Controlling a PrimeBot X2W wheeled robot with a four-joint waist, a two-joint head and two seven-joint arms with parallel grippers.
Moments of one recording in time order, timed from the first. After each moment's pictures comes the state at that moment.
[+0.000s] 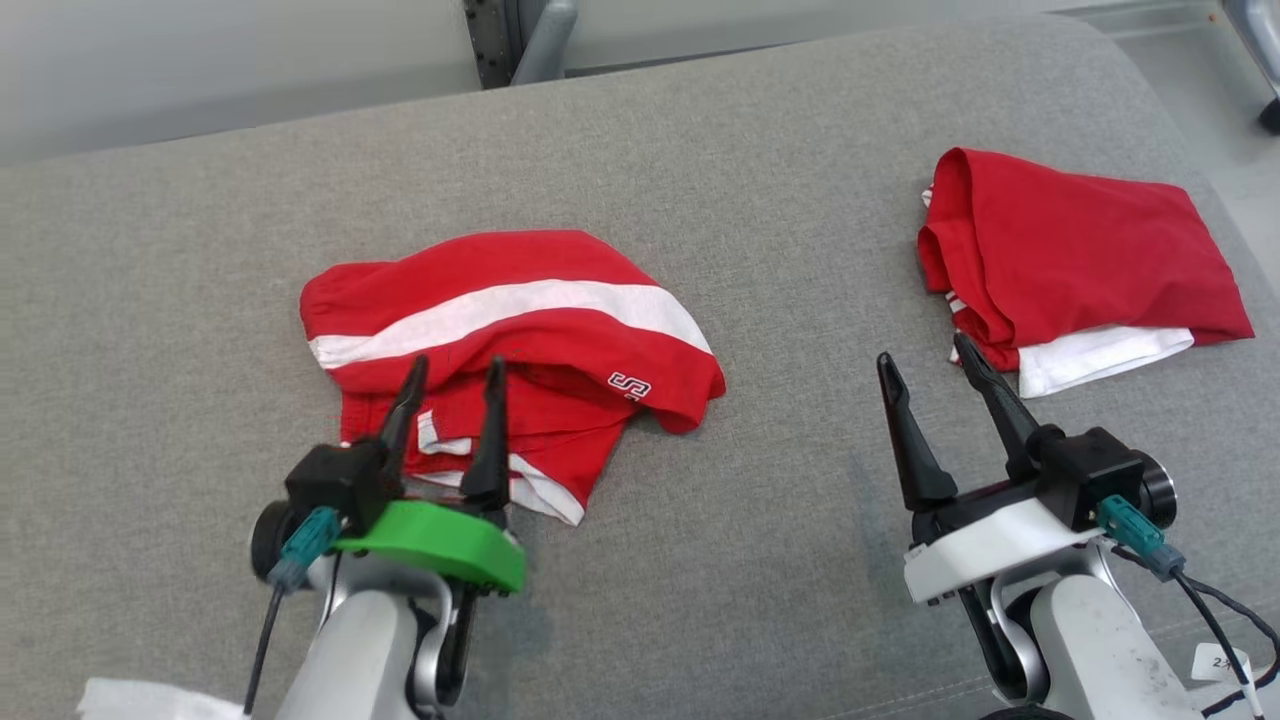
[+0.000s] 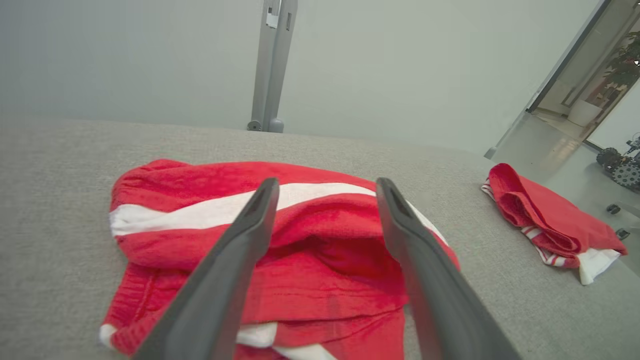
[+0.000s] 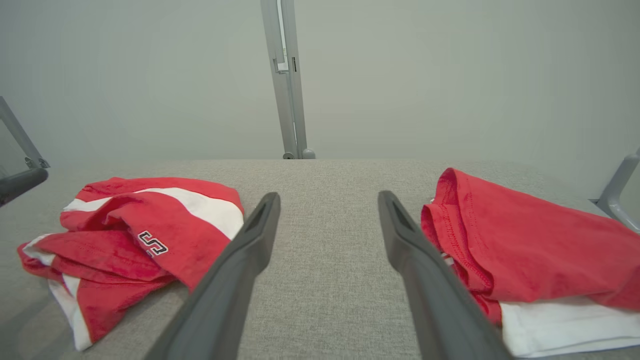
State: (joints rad) left arm -0.30 0.05 -0.33 0.35 -0.42 0.01 -0.26; right arm -0.19 -0.08 0.14 0.17 0.14 0.13 -0.26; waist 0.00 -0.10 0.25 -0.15
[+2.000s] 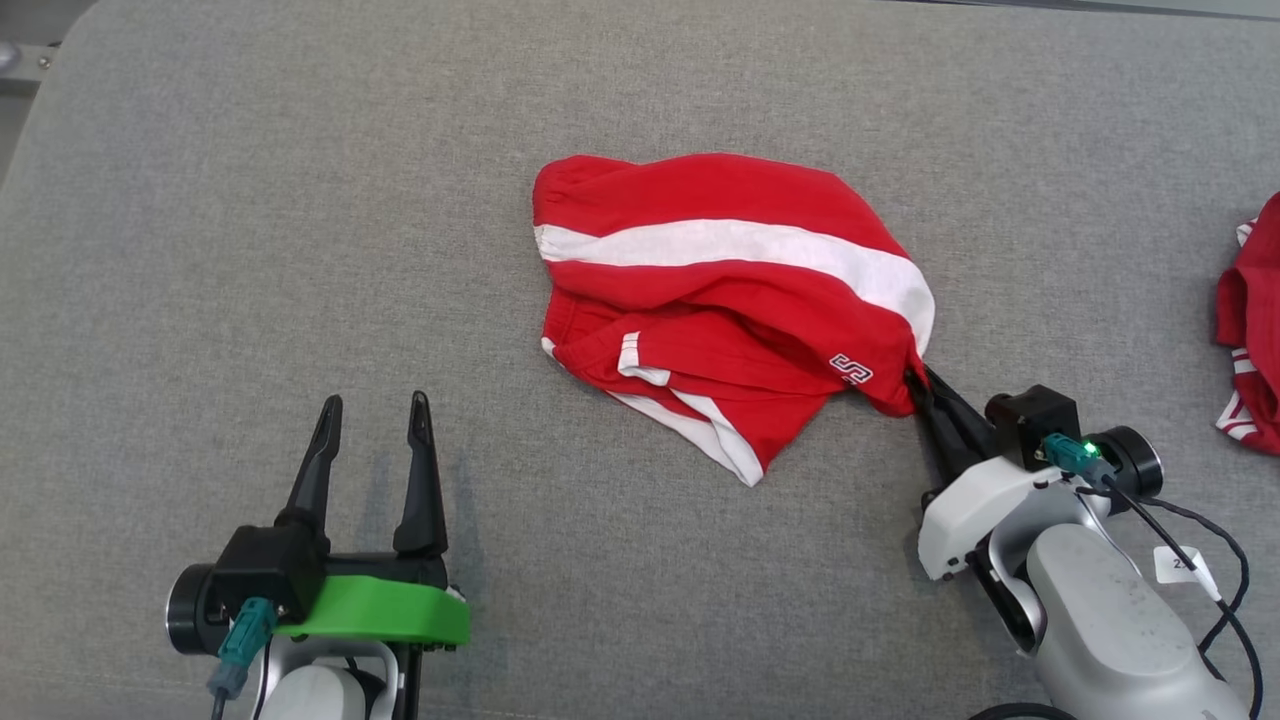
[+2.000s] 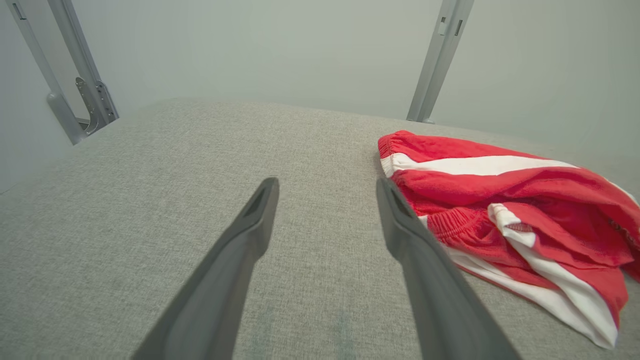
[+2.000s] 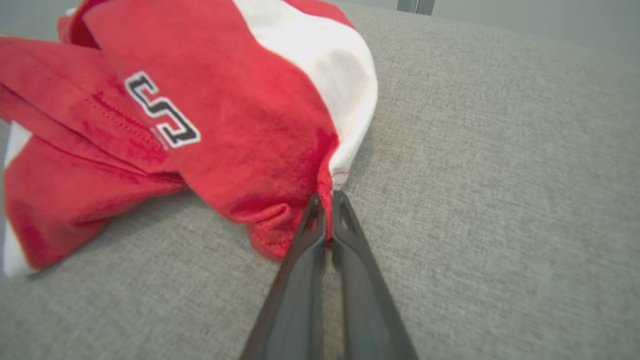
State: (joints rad) left arm -0.10 0.05 -0.16 0.11 -0.24 0.02 -0.26; right arm -0.42 -0.17 0.25 0.64 0.15 0.13 -0.26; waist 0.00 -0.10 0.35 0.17
